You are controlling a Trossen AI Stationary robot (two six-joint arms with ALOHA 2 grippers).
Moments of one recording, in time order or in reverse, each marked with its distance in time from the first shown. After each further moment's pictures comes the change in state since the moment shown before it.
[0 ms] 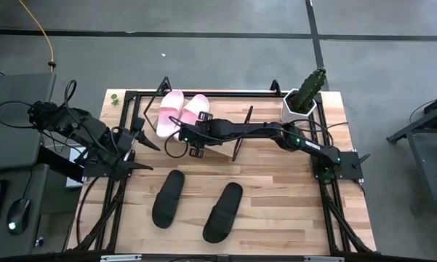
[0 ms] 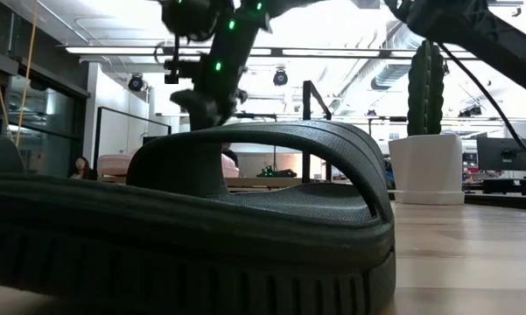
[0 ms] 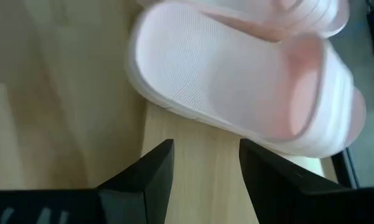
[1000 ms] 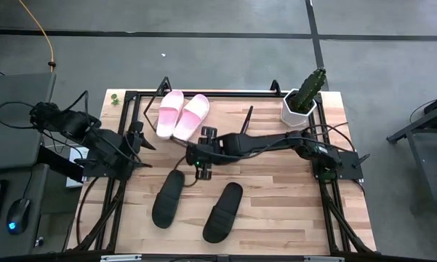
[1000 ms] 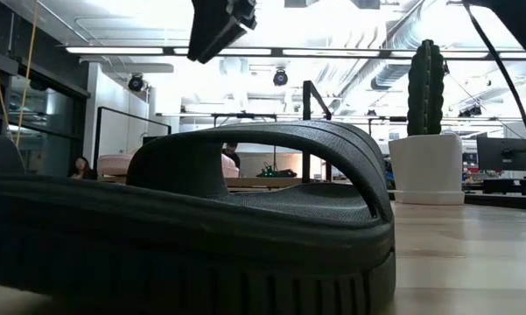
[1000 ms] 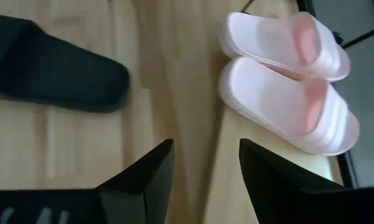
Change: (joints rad) left arm 0.000 0.001 -0.064 -0.295 -0.074 -0.197; right arm 0.199 -0.187 0.000 -0.121 -0.029 0.055
